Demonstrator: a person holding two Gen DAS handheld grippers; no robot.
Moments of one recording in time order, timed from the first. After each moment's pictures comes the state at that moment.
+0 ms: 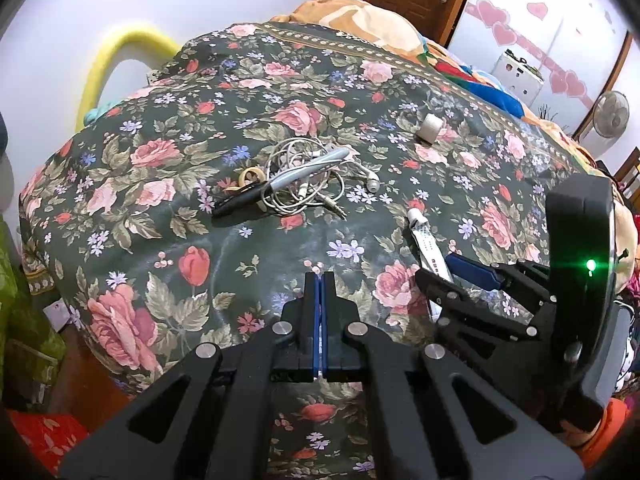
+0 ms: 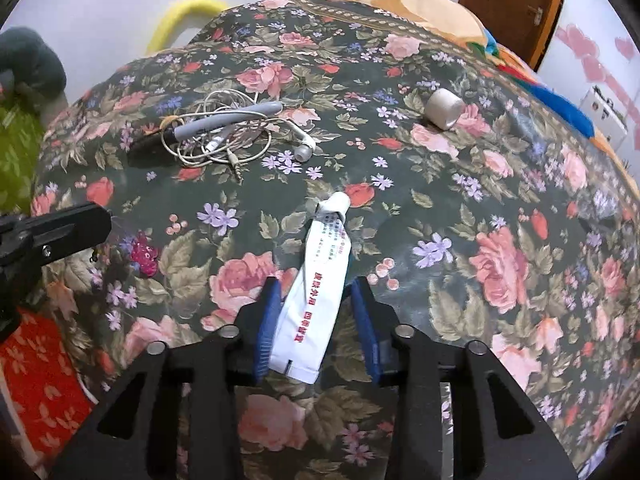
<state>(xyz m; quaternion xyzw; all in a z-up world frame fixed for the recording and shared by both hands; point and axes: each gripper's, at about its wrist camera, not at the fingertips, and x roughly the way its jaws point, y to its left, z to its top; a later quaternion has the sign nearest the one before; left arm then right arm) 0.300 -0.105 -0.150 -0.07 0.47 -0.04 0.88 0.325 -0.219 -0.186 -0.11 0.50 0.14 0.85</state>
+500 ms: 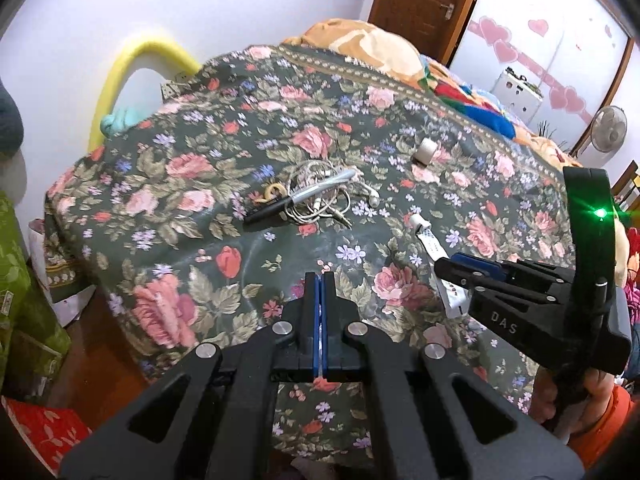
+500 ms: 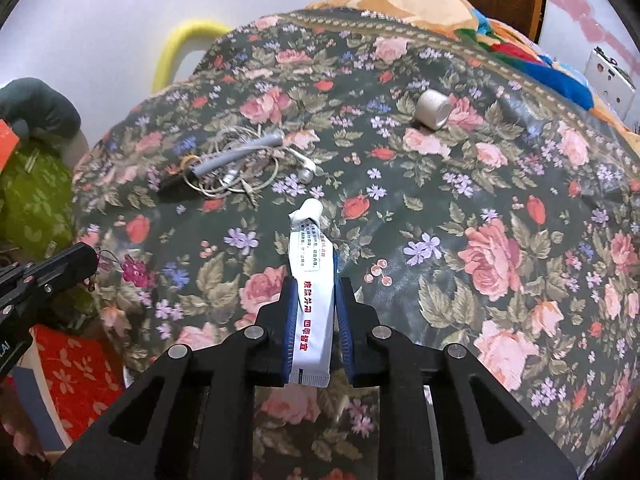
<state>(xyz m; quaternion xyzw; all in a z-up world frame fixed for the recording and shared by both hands) 0.268 -0.088 -0.110 -0.08 0.44 -0.03 0.89 0.320 -0.233 -0.151 -0.03 0.51 0.17 0.84</state>
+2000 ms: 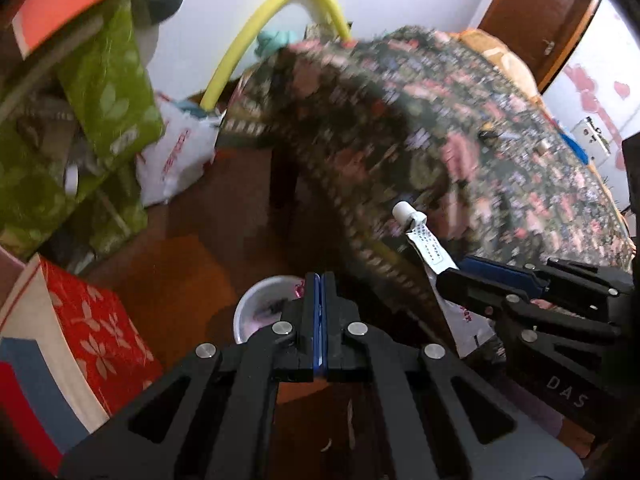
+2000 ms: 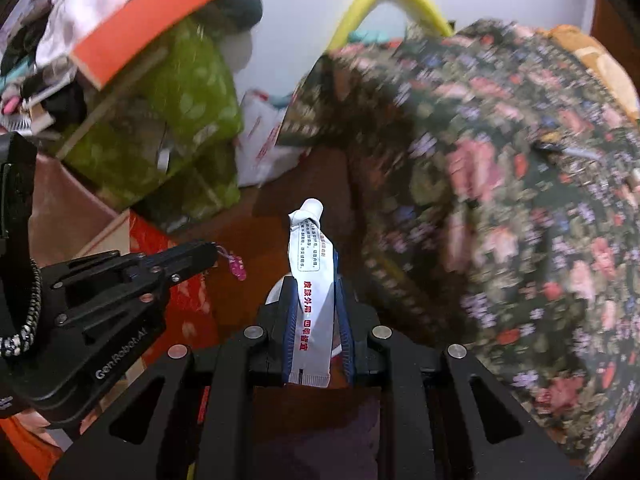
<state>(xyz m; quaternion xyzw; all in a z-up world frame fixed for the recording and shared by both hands) 0.061 0.124 -0.160 -0.18 0.50 0.11 0.84 0.141 0.019 -0.150 -0.13 0.54 0.36 0.75</state>
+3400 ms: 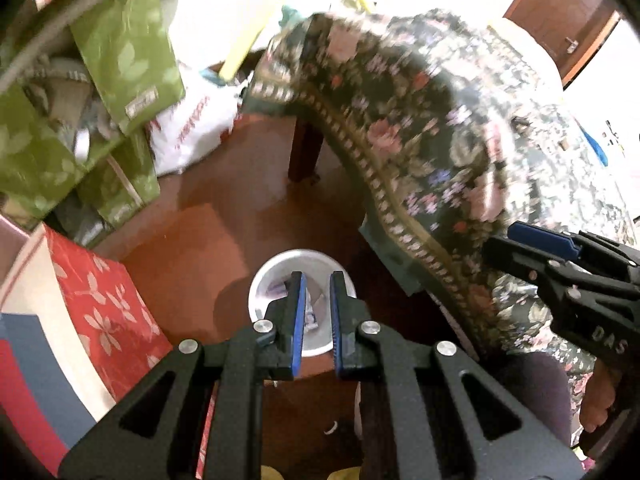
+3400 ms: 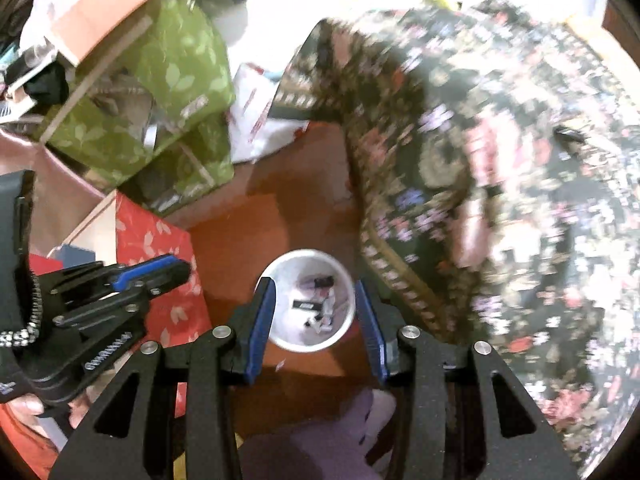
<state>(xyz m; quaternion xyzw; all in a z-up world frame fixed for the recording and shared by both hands) 0.051 0.137 -0.168 -0.19 0.52 0.13 0.82 0.156 0.009 -0.154 -0.14 0.54 0.35 0.75</state>
